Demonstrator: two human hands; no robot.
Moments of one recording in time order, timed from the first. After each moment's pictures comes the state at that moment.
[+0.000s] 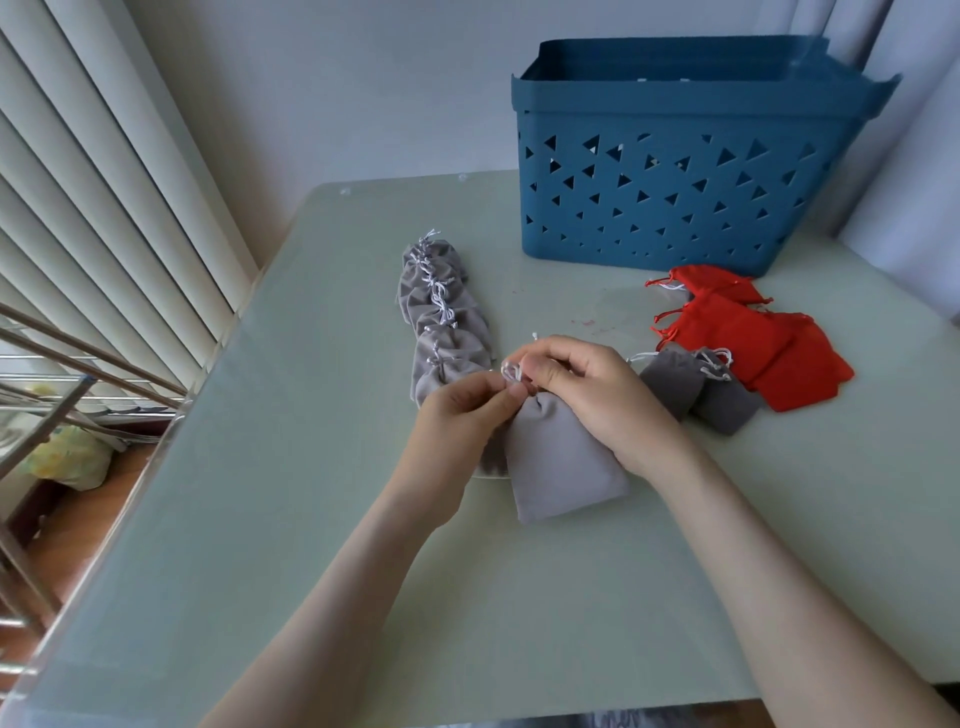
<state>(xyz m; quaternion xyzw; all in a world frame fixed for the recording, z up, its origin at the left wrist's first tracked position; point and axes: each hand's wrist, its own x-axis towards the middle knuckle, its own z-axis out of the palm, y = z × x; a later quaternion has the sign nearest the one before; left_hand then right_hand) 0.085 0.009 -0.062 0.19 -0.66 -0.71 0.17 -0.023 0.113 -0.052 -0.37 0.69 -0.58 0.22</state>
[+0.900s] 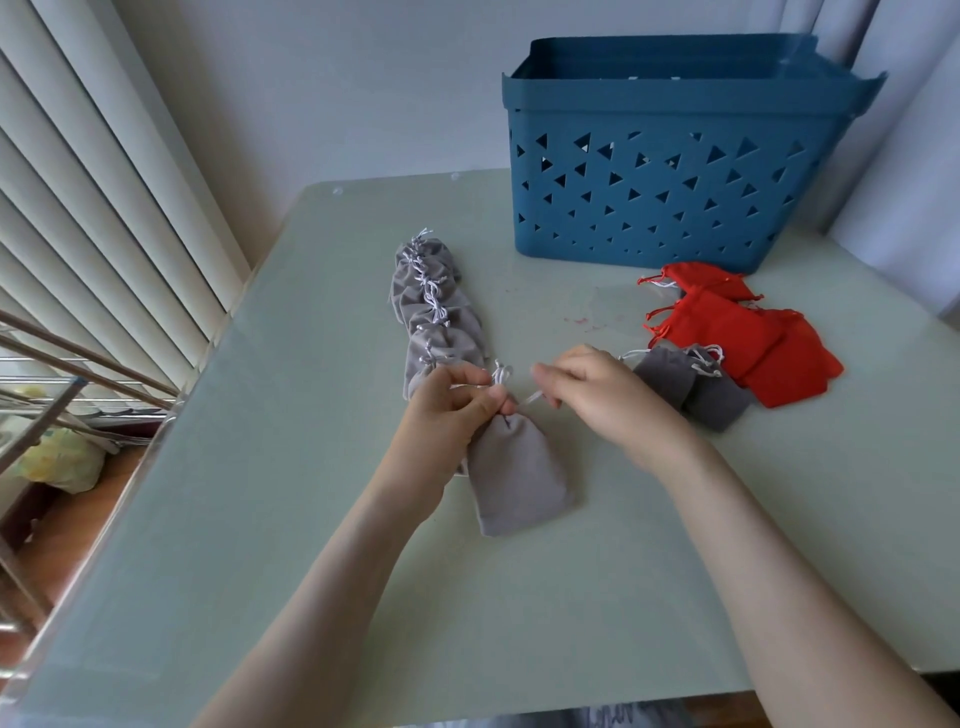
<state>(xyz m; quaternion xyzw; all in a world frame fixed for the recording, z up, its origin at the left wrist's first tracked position) 0.086 0.004 -0.061 0.24 -0.66 -0.69 0.16 -0.036 0.120 -0.054 -0.33 0.84 -0.40 0.18</state>
